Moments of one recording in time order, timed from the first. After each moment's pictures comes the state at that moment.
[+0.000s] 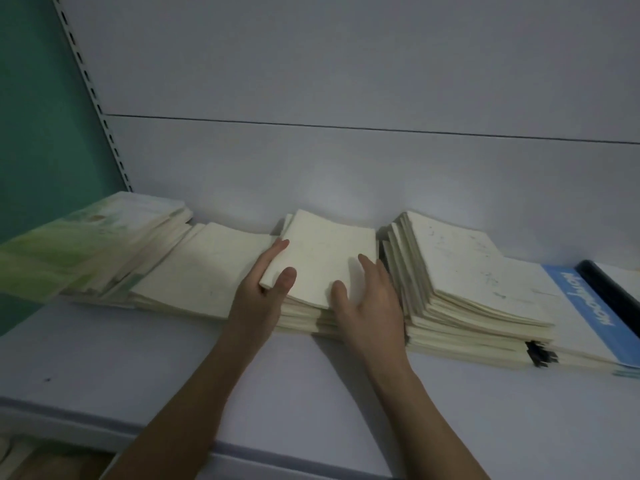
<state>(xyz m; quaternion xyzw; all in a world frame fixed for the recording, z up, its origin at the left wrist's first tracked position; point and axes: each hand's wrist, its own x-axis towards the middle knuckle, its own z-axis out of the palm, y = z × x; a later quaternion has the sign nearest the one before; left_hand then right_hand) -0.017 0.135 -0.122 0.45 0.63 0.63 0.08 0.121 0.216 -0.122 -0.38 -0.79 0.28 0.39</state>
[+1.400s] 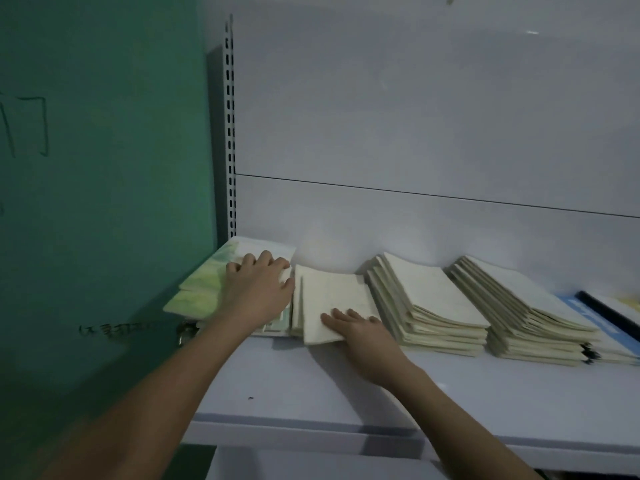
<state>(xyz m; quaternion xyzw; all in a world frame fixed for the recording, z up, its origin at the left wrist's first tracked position) -0.224 0.004 -0.049 0.52 0.83 0.12 -0.16 -0.024 0.079 -0.096 -0.27 -0.96 -0.02 0.08</state>
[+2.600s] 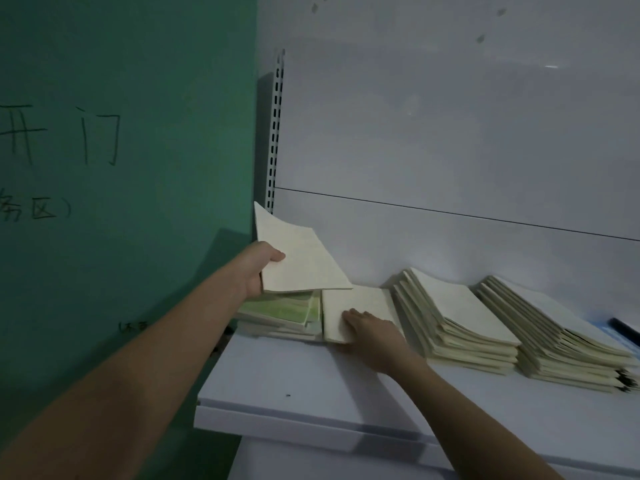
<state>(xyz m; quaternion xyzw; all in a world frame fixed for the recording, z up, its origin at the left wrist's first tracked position) -0.253 -0.051 0.013 0.25 0.59 0.65 0.40 -0.071 0.083 -0.098 -0.34 -0.94 -0.04 0.07</state>
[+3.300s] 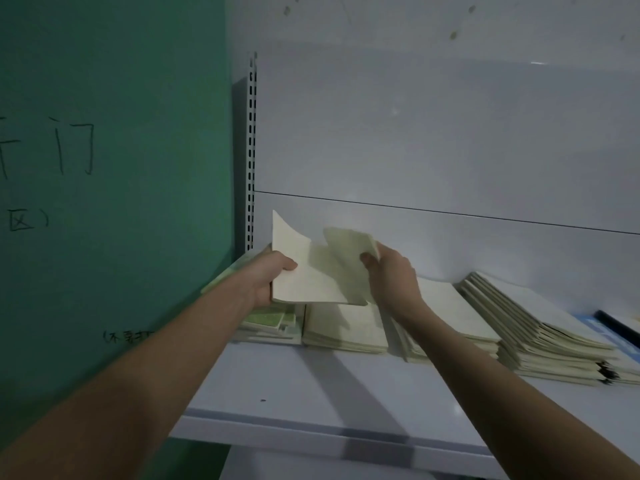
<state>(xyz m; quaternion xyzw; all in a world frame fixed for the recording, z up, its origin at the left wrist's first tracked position) -0.207 -0.023 0.014 0.28 0.61 0.62 0.40 -0.039 0.080 0.003 -0.37 -0.82 0.15 0.40</state>
